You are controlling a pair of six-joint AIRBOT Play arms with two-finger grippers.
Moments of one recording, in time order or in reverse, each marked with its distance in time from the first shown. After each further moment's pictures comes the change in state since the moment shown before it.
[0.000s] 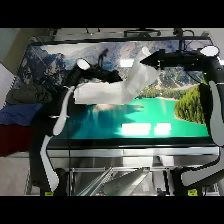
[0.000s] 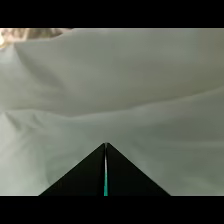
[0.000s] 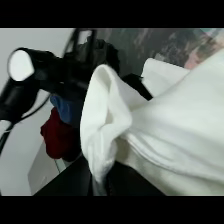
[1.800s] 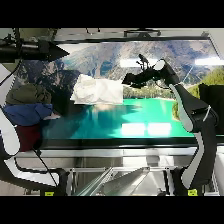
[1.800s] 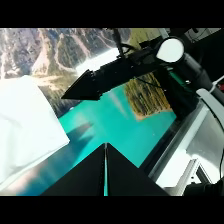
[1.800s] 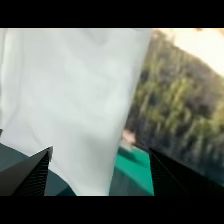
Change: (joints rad) left arm 0.420 0.407 -0.047 -0.096 -0.335 0.079; right arm 0.193 -0.367 0.160 -0.517 -0.176 0.370
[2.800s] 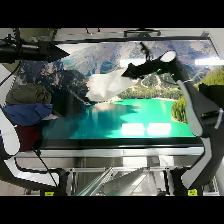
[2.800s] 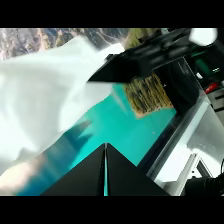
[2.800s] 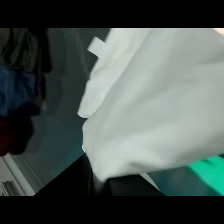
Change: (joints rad) left arm -0.003 0.000 0.000 -0.002 -0.021 0.013; right arm -0.050 0.205 0.021 0.151 0.111 -0.083
